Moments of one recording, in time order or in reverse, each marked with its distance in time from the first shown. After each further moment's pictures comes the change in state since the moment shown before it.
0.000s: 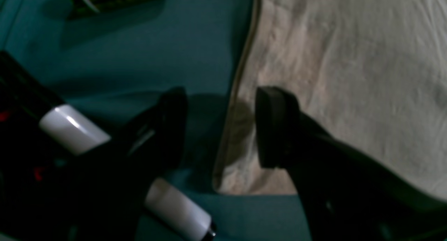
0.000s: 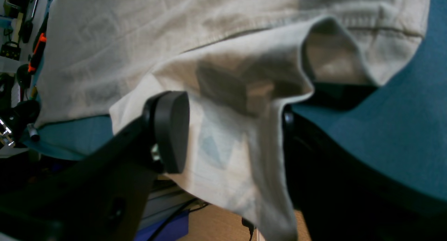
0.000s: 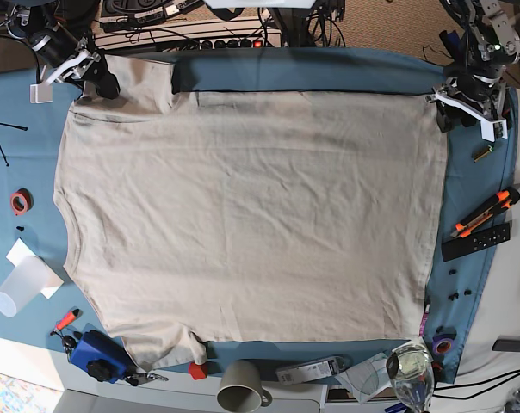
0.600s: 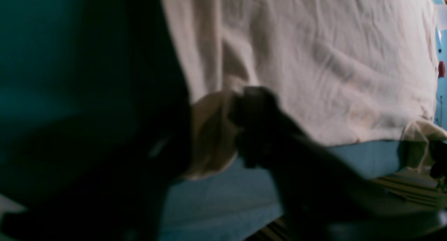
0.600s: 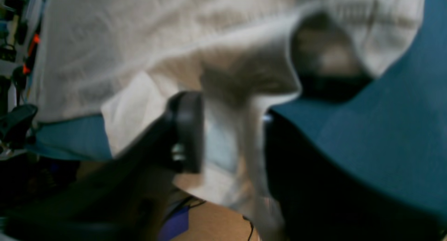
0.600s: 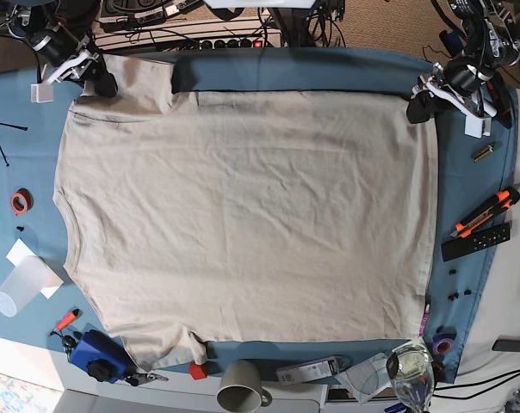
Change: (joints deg) left arm -0.7 -0.4 -0.4 -4.5 -22.5 -9.2 15.3; right arm 0.0 -0.1 0.0 -0.1 -0.6 -0.5 -0.3
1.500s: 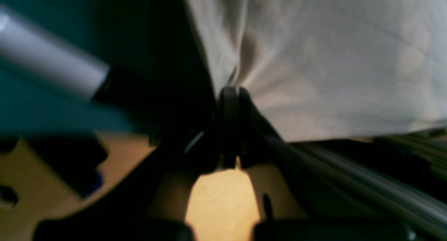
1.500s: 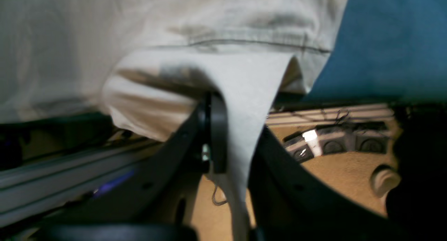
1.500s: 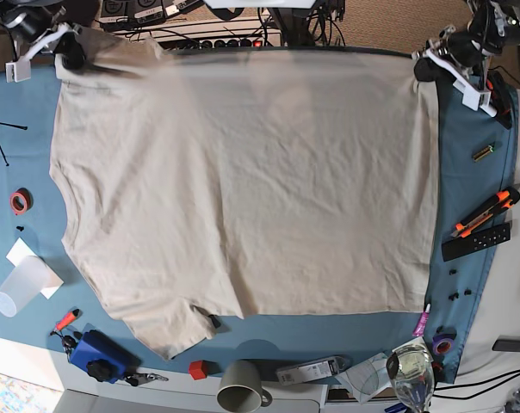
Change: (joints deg) left arm 9.1 -0.2 -4.1 12.2 1.8 2.8 12.5; right arm -10.9 -1.0 14.8 16.1 3.3 -1.4 -11.6
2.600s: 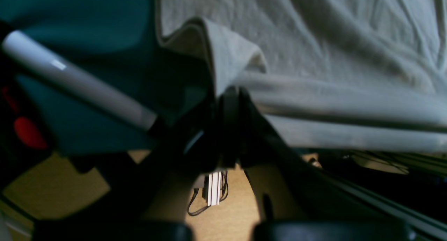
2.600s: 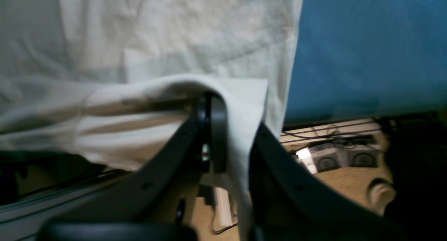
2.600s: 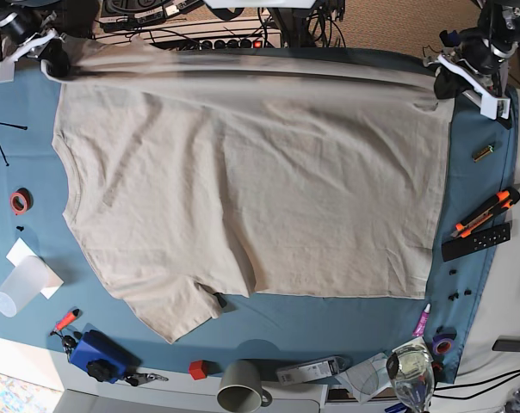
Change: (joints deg) left arm -0.1 0.1 -1.4 7.9 2.9 0.2 -7.5; right arm 7.5 -2.3 6.5 0.0 -2.1 0.2 -2.1
